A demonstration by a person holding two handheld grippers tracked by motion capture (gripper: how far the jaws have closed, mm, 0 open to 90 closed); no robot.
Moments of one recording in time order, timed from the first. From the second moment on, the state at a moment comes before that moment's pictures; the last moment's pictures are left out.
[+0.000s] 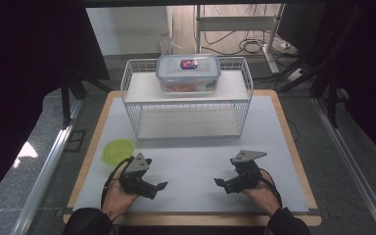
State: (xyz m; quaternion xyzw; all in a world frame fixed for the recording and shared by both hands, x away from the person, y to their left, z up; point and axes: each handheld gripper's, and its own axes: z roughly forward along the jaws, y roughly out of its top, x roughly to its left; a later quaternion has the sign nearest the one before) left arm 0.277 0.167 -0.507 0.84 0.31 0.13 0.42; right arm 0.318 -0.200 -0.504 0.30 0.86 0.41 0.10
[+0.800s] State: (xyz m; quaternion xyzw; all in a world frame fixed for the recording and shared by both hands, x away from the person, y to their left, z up) left arm 0.315 0.257 -0.472 0.77 0.42 0.19 0.43; right arm 0.320 -0.198 -0.507 0.30 0.86 0.40 0.10
